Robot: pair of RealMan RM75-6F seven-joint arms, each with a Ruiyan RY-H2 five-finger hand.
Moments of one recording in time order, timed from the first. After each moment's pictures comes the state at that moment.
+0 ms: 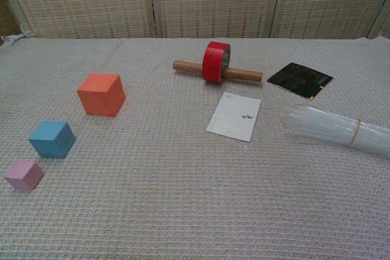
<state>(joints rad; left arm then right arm) -0.02 -1.15 -0.02 -1.60 1.53 1.59 0.16 0.06 -1.13 0.05 -1.65 -1.48 1.48 -0.22</state>
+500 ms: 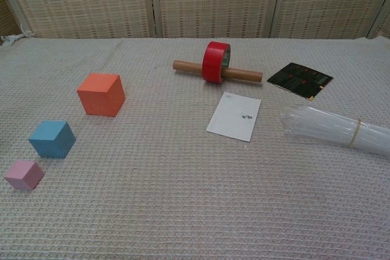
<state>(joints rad) -0.16 -1.22 -0.05 -1.56 1.54 1.40 0.23 0.06 -1.14 0.06 -1.64 -1.44 1.46 -0.24</state>
